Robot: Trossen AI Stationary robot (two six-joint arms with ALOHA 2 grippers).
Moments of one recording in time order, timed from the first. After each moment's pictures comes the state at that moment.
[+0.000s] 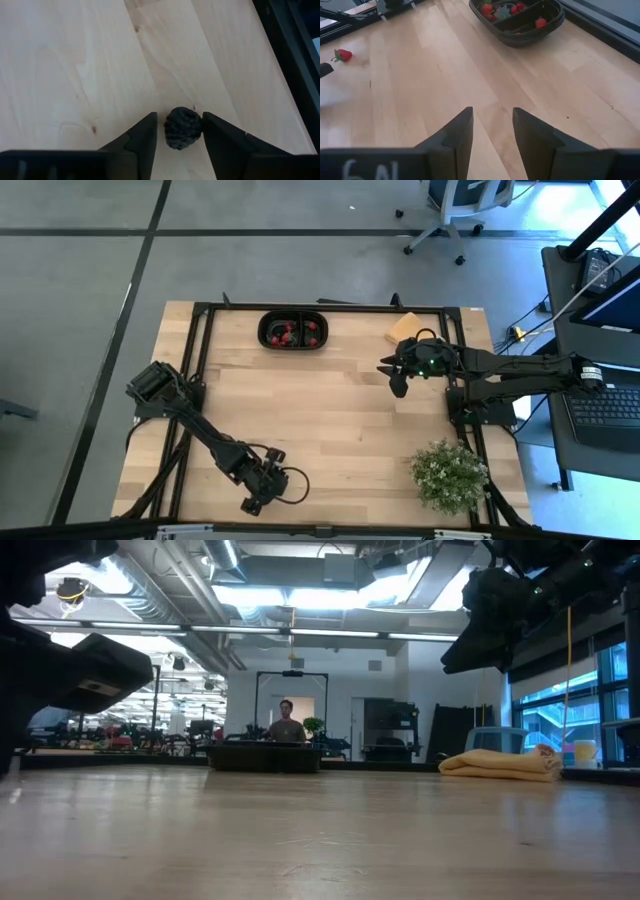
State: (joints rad) left arm -0.70 1.85 1.03 -0.27 -0.09 -0.36; right arm -0.18 0.89 0.54 -0.21 0.10 0.31
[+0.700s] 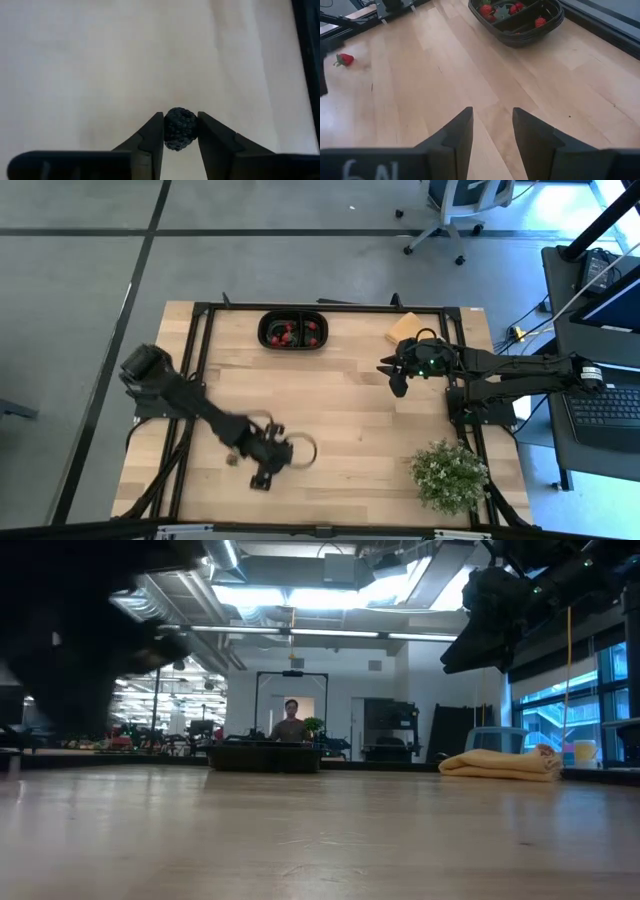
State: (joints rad) left arm -0.54 1.69 1.03 -0.45 -0.06 -0.42; right arm -0.18 0.89 0.54 -0.20 0.10 0.34
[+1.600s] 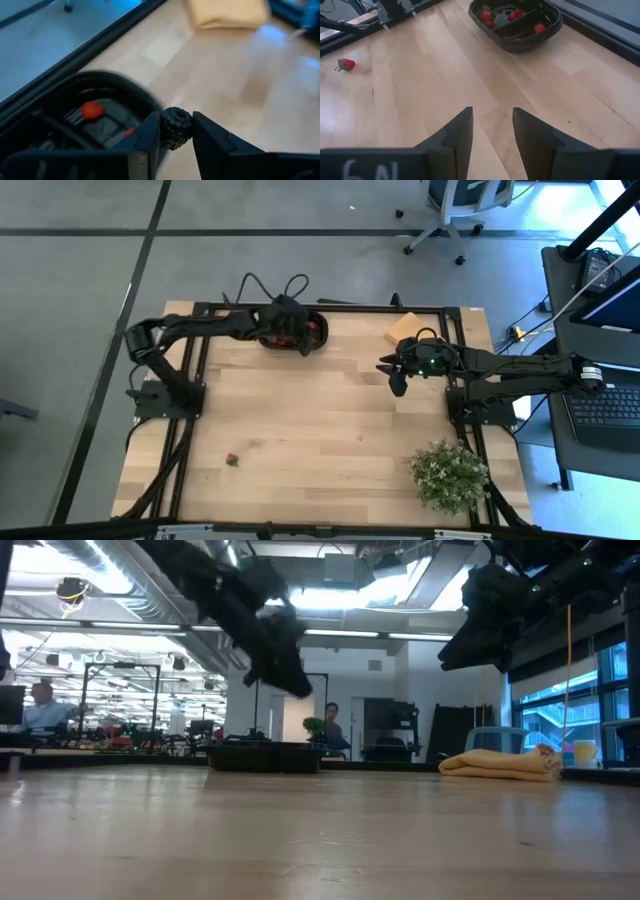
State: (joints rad) left arm 0.48 1.60 1.03 -0.09 0.03 -0.23; right arm -0.18 0.89 0.54 -0.18 0.10 0.33
